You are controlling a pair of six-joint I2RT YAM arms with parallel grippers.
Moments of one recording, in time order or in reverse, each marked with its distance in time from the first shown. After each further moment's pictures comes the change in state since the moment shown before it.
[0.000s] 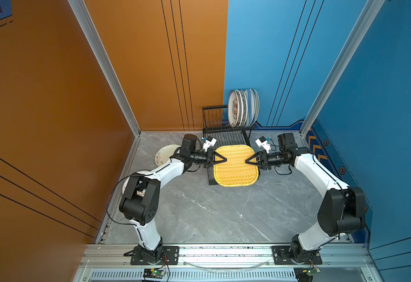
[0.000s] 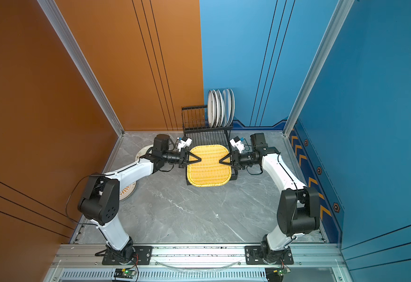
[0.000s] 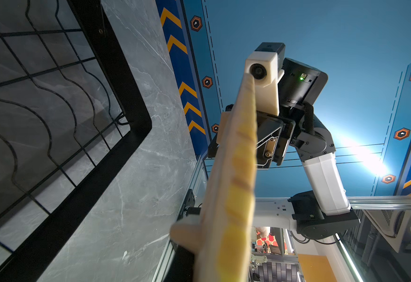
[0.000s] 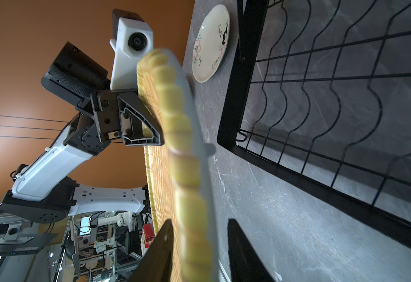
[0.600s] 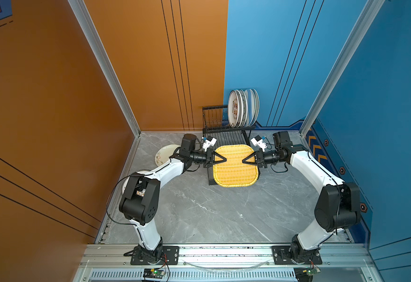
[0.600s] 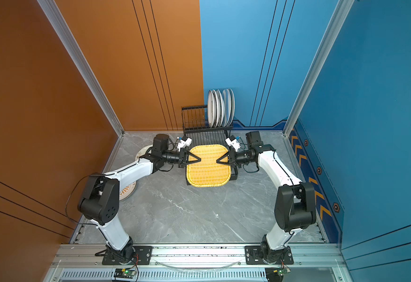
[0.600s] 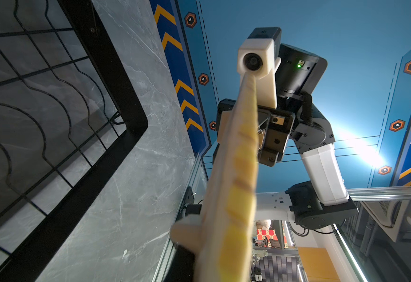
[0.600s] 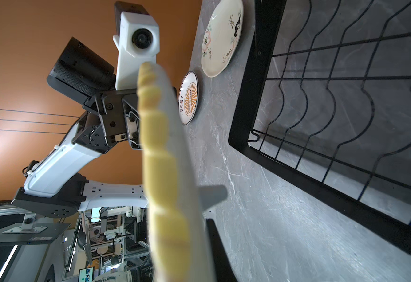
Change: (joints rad) left arm 0.004 0.000 0.000 0.008 0.028 0.014; right arm 0.042 0.051 0.050 -0.006 -0.029 0.019
